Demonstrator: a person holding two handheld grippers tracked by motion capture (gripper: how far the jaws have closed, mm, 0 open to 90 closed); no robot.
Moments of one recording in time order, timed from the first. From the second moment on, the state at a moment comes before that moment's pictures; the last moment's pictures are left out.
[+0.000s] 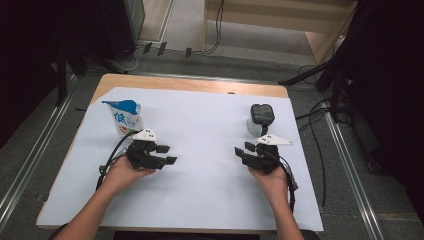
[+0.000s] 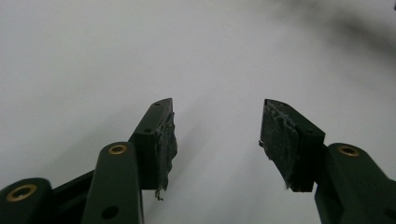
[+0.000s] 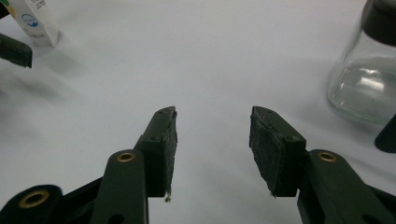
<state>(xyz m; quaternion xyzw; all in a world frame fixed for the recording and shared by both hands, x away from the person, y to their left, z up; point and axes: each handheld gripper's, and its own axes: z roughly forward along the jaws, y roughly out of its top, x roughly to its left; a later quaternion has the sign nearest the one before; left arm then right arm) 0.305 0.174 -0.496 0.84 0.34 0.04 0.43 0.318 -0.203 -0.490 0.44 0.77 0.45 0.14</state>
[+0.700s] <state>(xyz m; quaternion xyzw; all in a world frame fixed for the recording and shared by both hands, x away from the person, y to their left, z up) 0.307 0.179 -0.492 0.82 0.36 0.03 0.44 0.320 -0.213 -0.491 0.44 0.76 0.45 0.17</state>
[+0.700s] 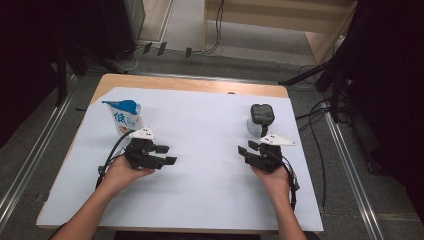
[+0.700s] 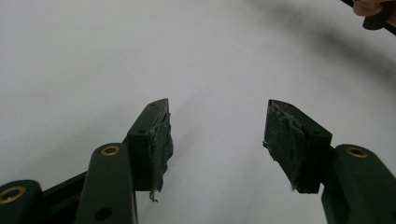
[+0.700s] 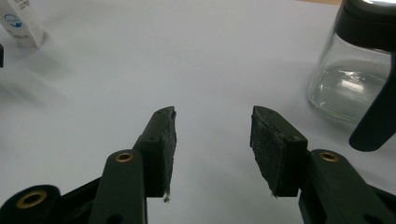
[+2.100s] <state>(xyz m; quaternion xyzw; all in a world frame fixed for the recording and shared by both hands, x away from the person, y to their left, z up) 0.296 0.184 -0.492 0.83 0.36 0.03 0.43 0.376 -0.236 -0.450 0.51 0.71 0.44 0.23</state>
